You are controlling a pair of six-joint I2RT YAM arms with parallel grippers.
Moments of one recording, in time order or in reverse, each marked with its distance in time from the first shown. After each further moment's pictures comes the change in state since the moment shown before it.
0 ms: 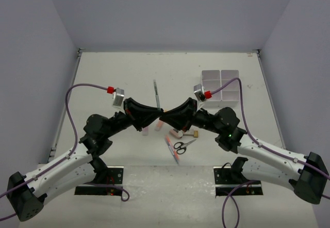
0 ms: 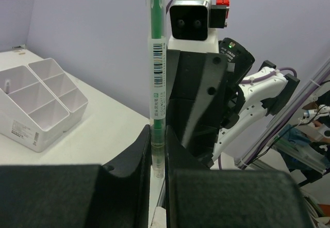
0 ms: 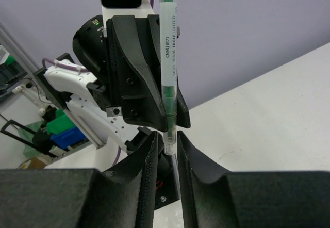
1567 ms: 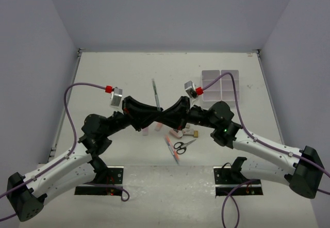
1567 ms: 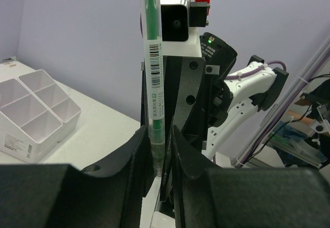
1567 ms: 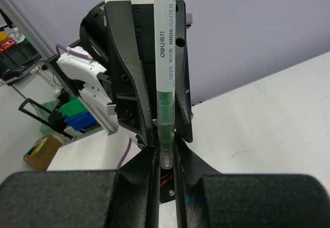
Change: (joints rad) left arm 0.000 -0.001 0.021 0.021 0.032 0.001; right arm 0.000 0.095 0.097 -0.032 -0.109 -0.005
